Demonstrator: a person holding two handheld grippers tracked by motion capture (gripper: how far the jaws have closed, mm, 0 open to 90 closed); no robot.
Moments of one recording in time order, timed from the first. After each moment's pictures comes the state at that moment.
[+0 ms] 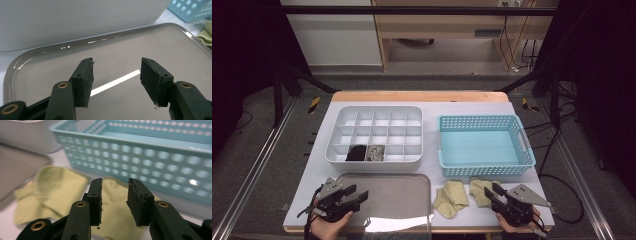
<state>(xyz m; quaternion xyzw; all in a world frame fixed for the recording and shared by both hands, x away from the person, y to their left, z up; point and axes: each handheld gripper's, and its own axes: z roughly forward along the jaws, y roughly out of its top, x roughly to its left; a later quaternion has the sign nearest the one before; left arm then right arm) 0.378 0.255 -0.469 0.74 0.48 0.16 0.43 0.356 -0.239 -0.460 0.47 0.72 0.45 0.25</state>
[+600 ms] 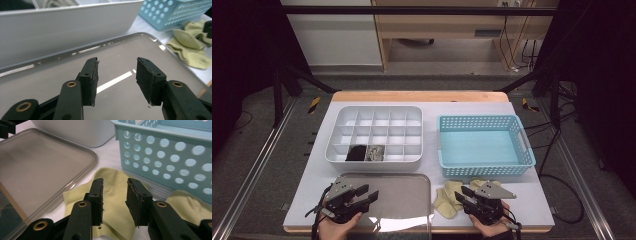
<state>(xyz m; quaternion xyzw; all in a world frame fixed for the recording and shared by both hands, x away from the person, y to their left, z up) 0.370 0.222 -0.444 0.75 0.45 0.14 0.46 0.369 -0.177 -0.465 0.41 0.76 0.46 0.18</state>
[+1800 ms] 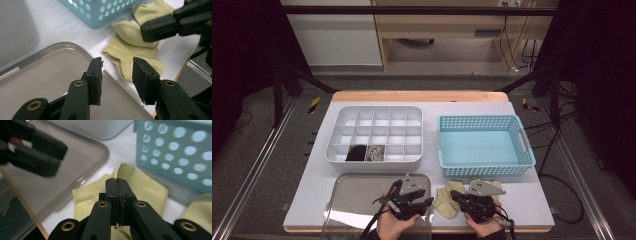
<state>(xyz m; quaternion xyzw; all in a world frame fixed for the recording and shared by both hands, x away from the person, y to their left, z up) 0.386 0.072 -0.450 0.84 0.36 0.08 0.41 0.375 -0.162 -0.468 0.40 0.78 0.45 0.15</state>
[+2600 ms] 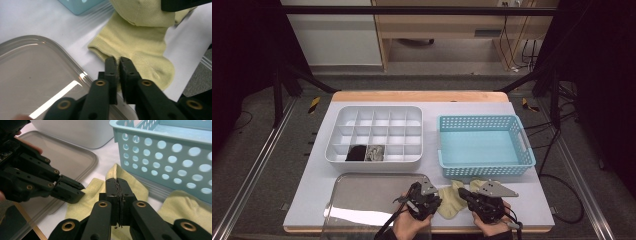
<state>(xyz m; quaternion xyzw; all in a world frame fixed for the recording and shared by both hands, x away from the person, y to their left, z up) 0.392 0.041 -0.472 0.85 0.36 0.07 0.37 0.369 -0.181 -0.460 0.42 0.76 0.47 0.17</state>
